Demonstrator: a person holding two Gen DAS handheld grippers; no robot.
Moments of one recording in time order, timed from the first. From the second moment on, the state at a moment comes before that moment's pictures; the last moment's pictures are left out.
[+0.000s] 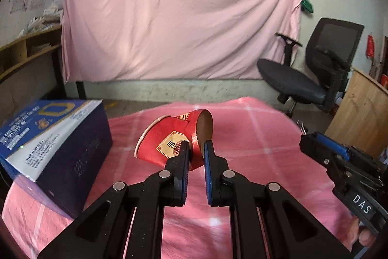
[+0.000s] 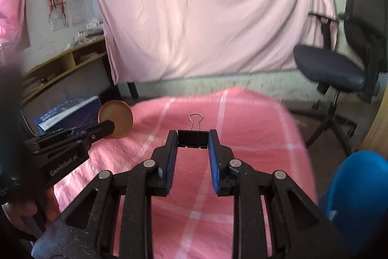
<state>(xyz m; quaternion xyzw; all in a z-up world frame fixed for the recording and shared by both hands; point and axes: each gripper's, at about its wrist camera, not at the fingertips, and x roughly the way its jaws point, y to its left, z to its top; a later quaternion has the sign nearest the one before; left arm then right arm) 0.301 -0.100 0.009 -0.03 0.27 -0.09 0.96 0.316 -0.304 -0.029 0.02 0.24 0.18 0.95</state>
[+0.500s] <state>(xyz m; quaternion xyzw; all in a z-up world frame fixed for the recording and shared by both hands) 0.247 -0.208 0.089 0.03 0.16 -0.17 0.97 0.232 -0.400 0.037 0.06 0.05 0.07 0.99</state>
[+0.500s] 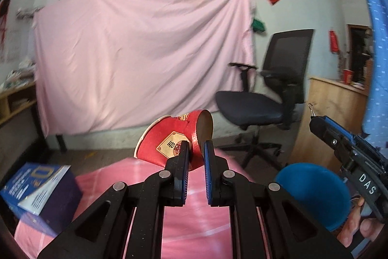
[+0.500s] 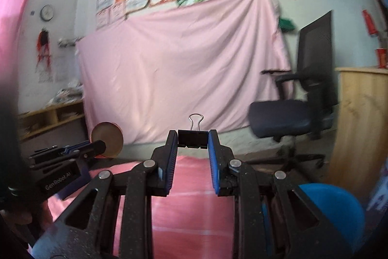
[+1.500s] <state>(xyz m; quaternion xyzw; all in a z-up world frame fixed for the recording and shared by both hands) 0.259 -0.397 0.025 0.04 0.29 -0.35 0.89 0.233 -0.555 -0.031 0.19 0.25 -0.10 0.95</state>
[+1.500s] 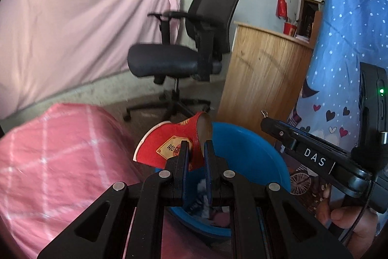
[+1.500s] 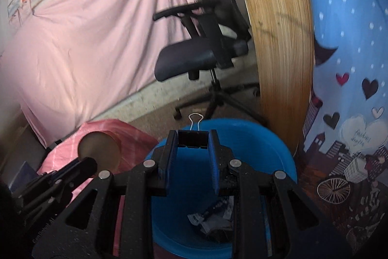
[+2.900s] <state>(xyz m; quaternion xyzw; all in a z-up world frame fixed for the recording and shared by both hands) 0.268 -0.304 0.029 -0.03 0.31 -0.26 0.92 0.235 -0.529 -0.035 0.15 0.26 -0.11 0.95</state>
